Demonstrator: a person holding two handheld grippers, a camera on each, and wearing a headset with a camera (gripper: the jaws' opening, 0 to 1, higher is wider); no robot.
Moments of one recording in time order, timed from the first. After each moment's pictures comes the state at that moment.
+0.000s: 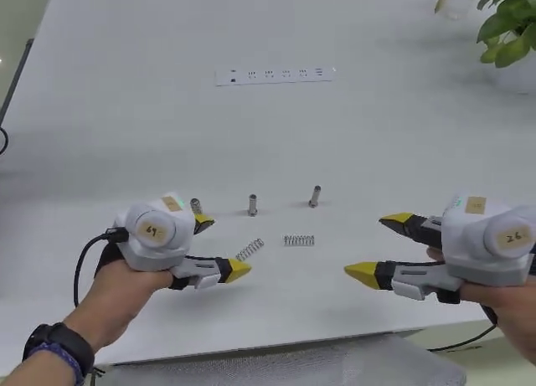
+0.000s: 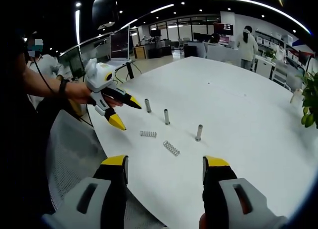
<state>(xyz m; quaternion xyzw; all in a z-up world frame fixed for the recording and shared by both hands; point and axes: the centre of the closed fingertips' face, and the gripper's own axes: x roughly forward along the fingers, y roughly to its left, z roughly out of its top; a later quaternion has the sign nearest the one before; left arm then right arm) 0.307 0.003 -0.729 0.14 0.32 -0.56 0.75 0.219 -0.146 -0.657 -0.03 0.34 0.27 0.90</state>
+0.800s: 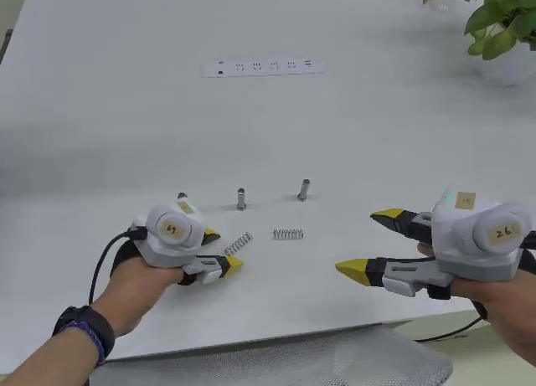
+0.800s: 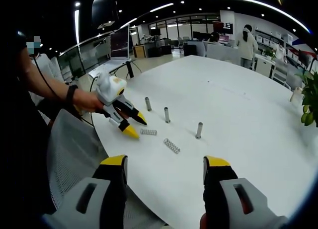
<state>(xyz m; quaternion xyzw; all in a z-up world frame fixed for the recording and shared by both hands) 0.302 -0.009 -0.781 0.16 0.36 -0.56 0.73 0.214 -0.146 -0.657 -0.03 0.34 0.27 0.90</state>
